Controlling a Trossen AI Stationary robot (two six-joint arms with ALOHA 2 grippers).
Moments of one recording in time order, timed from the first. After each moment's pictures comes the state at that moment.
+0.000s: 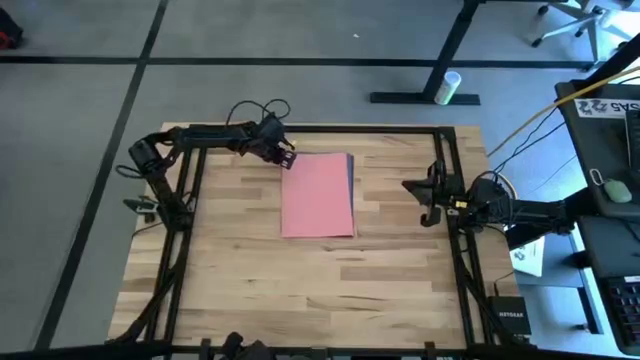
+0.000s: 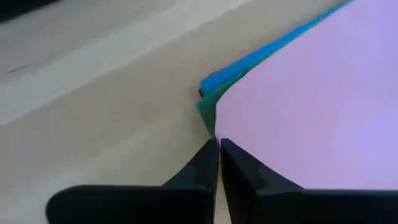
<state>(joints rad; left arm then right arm) 0.65 1.72 1.01 -0.38 0.02 -0.36 -0.05 0.03 0.09 0.10 0.16 0.05</state>
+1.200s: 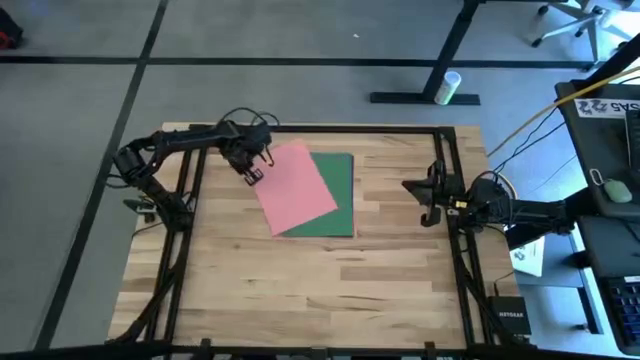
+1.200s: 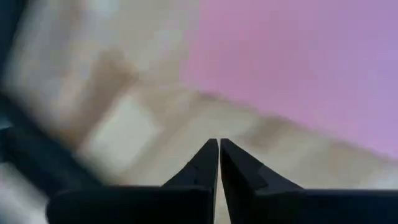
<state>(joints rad) 0.61 1.60 1.01 -0.93 -0.12 -0.09 -0.05 0.03 0.09 0.10 0.16 0.05</state>
